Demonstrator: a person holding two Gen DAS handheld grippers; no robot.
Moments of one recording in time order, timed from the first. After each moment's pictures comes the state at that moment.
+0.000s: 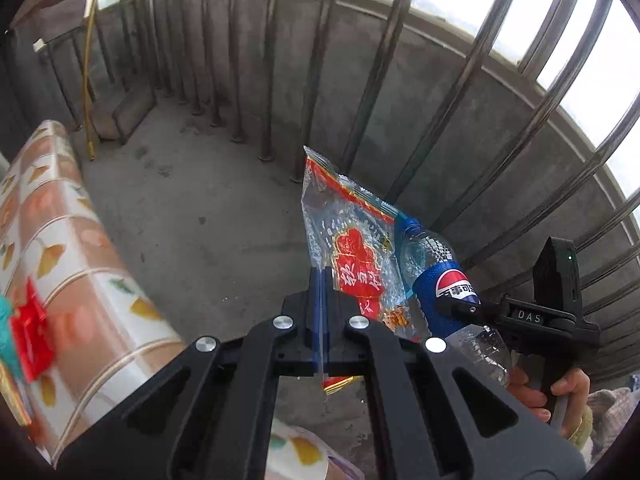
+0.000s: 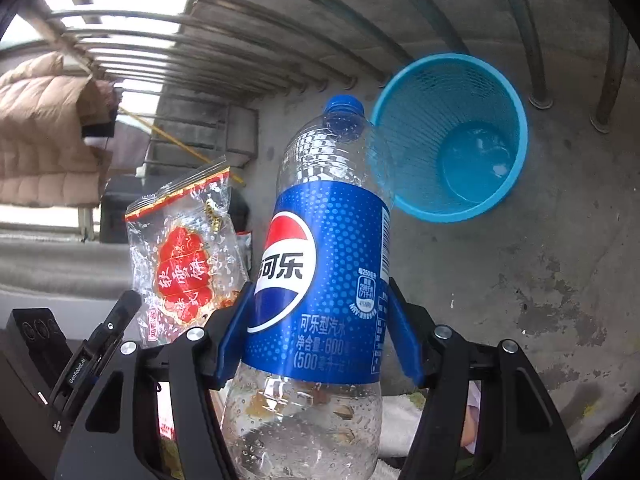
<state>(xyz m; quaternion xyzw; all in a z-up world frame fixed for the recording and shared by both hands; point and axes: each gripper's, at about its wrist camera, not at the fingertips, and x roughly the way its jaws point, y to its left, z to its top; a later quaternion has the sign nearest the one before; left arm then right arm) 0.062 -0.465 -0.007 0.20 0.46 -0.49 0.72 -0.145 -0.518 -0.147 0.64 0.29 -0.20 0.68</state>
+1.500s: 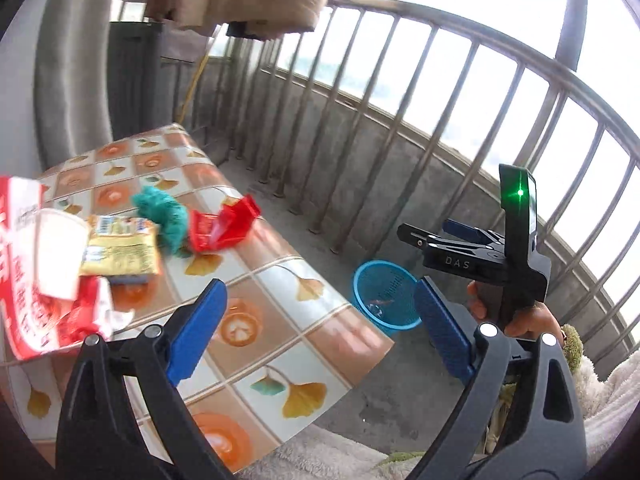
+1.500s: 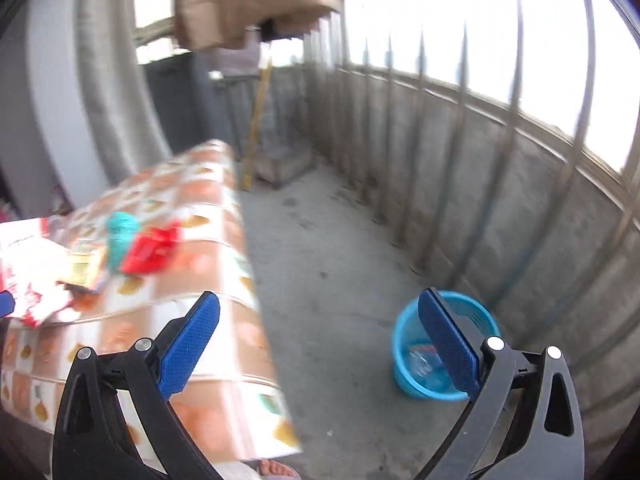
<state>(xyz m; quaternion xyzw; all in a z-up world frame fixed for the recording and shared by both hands) 0.038 -0.119 0.080 -0.01 0.33 -0.44 0.83 0.007 -0.311 0.050 0.10 0.31 -0.21 0.92</state>
